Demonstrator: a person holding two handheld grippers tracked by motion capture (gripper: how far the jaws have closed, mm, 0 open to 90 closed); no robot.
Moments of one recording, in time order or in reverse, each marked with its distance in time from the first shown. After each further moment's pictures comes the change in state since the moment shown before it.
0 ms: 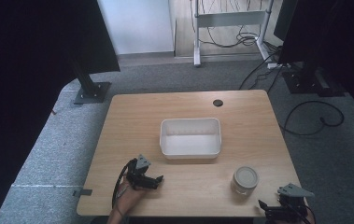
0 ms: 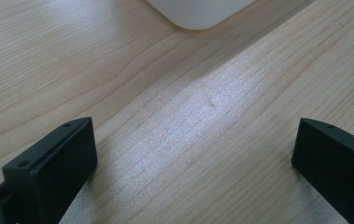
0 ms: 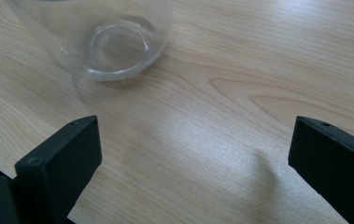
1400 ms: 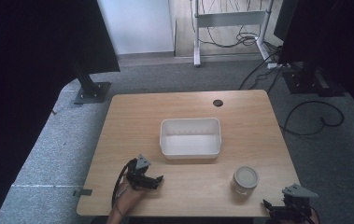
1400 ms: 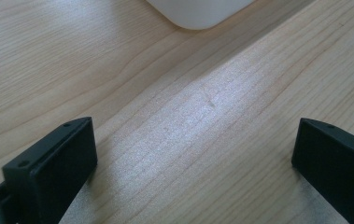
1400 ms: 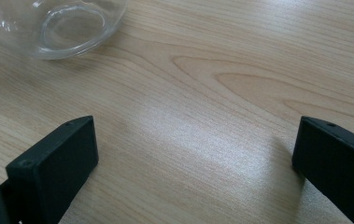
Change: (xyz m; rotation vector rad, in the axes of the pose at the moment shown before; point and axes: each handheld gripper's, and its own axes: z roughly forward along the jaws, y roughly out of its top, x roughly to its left) left arm 0.000 0.000 0.000 0.000 -0.001 0.001; right arm -0.018 -0.014 0.006 0.006 -0.044 0.017
